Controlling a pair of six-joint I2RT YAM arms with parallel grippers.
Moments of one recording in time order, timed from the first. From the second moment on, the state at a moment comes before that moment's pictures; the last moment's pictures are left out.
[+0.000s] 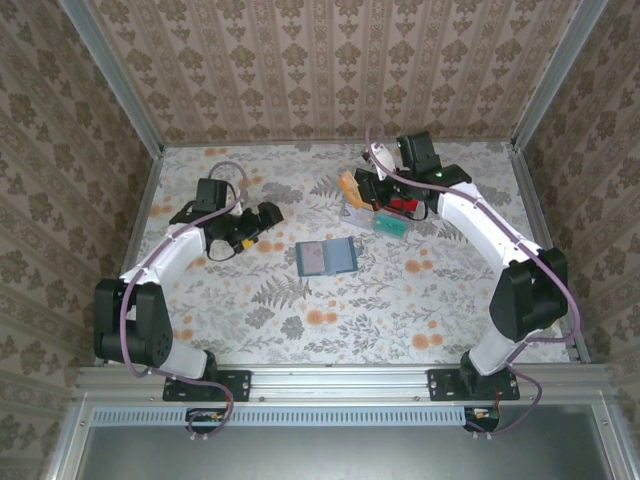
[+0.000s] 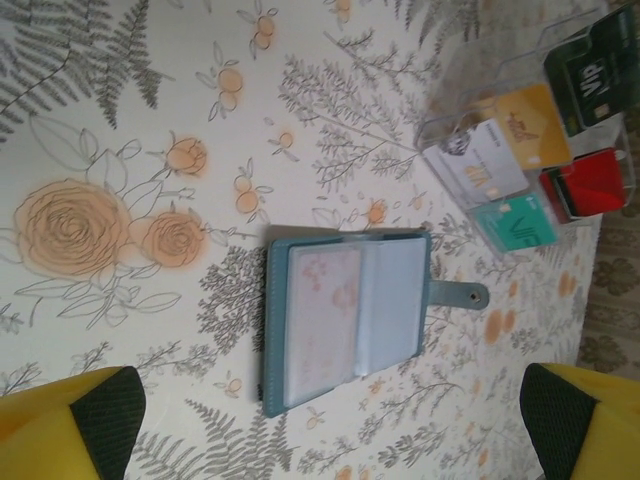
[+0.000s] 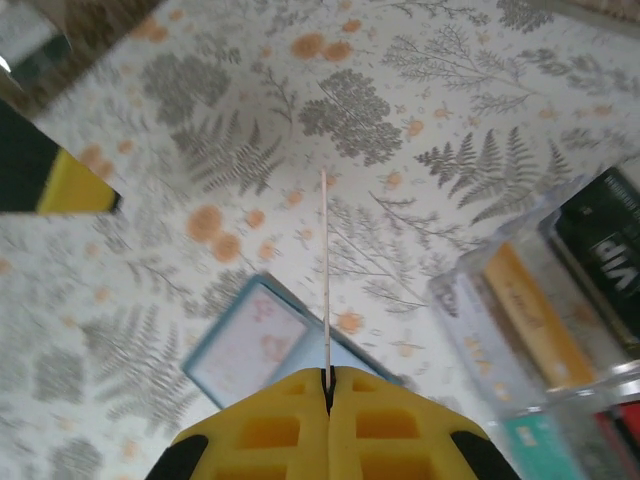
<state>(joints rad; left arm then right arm) -0.21 1.46 0.99 -0.49 0.54 -0.62 0.34 1.67 1.49 -0.61 -0.44 -0.16</state>
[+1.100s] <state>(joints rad) -0.21 1.45 0.99 -0.56 0.53 -0.59 0.32 2.15 1.90 -0.88 -0.16 -0.76</state>
